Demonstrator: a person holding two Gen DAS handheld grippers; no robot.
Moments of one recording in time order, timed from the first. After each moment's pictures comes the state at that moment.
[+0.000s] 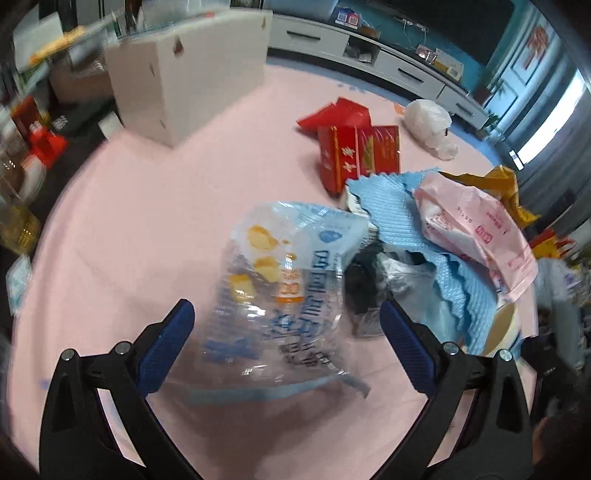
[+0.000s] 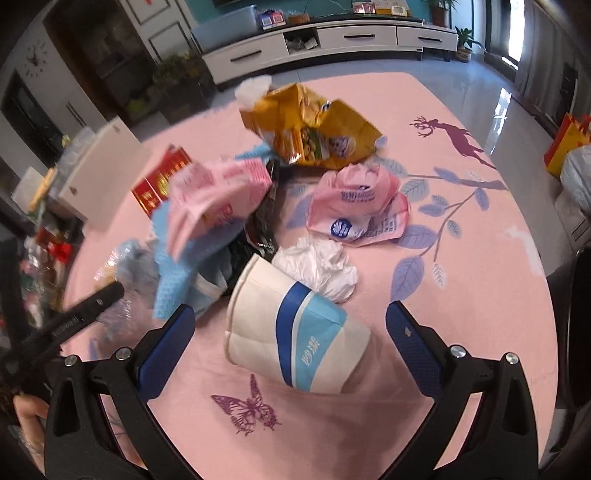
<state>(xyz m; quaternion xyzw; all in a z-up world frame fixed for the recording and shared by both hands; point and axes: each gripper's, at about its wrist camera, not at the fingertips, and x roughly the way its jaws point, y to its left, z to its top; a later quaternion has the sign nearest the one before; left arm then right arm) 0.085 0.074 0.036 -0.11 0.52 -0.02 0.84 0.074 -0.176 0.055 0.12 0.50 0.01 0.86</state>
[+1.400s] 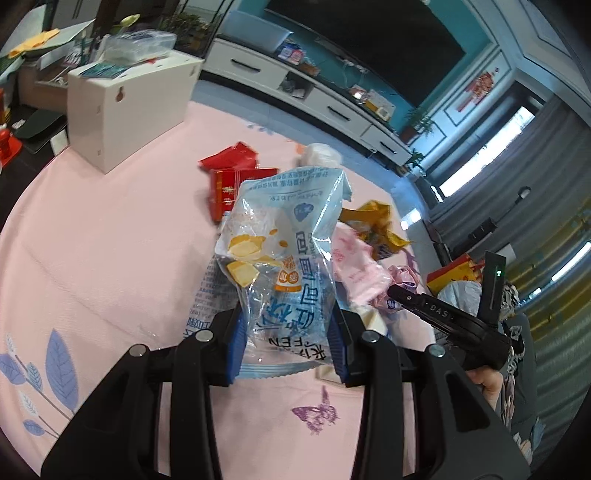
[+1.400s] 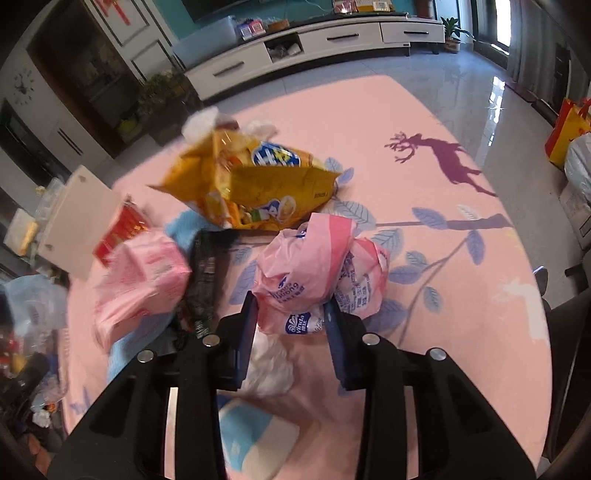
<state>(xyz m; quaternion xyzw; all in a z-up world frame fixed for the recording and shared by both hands) 0.045 0.050 0.095 -0.21 0.44 -0.15 0.86 0.126 -0.245 0.049 0.18 0.48 0.01 0.86</state>
